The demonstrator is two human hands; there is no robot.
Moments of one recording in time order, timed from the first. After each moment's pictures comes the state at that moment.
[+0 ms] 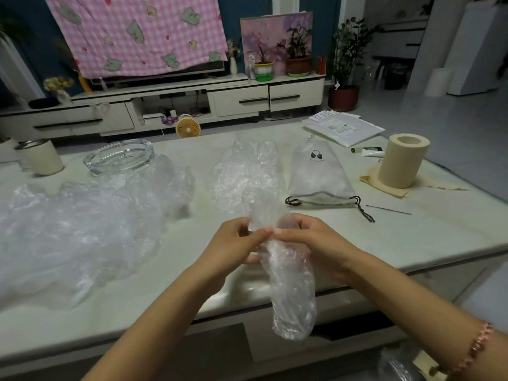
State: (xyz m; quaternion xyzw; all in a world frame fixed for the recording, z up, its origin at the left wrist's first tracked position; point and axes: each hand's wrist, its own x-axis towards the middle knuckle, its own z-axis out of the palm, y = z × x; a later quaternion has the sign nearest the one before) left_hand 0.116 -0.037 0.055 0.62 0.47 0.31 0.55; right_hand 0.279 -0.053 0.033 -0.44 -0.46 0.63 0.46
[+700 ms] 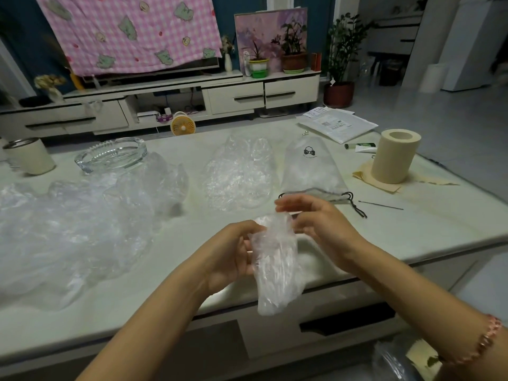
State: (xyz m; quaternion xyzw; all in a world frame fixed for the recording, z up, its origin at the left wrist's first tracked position) left_hand 0.126 -0.039 0.055 0.44 0.42 0.26 0.75; right_hand 0.294 -0.055 0.041 -0.48 -0.52 0.47 0.52
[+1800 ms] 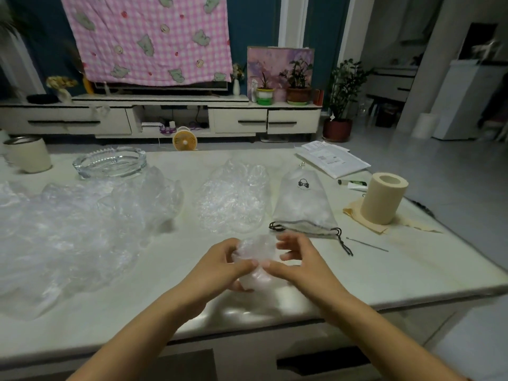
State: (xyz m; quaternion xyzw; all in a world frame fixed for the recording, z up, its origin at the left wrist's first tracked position) left_hand 0.127 -0.040 0.048 0.61 0.47 0.31 0.55; right_hand 0.292 -0.068 0.029 -0.59 -0.53 0.42 0.44
